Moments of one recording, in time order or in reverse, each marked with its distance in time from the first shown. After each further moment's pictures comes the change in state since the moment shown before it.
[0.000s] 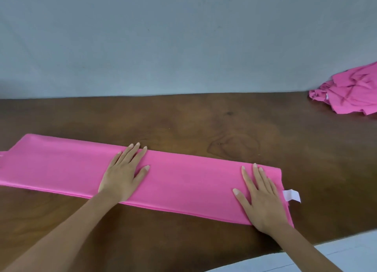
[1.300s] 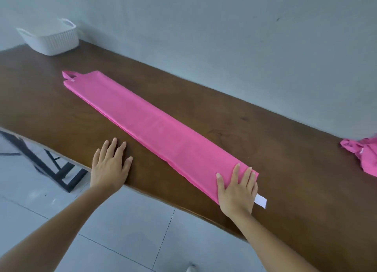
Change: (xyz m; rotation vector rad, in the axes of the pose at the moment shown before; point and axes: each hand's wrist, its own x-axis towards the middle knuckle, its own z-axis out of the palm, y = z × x) left_hand -0.181 0.154 0.033 -0.087 0.241 -0.752; right_hand -0.009 0.049 -0.004 0.025 0.048 -0.065
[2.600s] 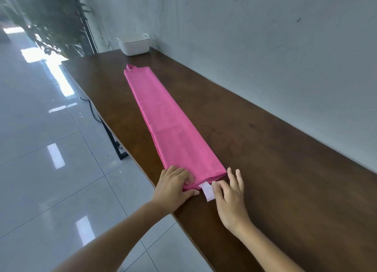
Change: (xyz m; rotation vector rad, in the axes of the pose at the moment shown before) left_hand -0.147 0.335 0.068 -0.173 0.066 -0.011; right_hand 0.078 0.172 -0.029 0.598 -0.360 -0.800
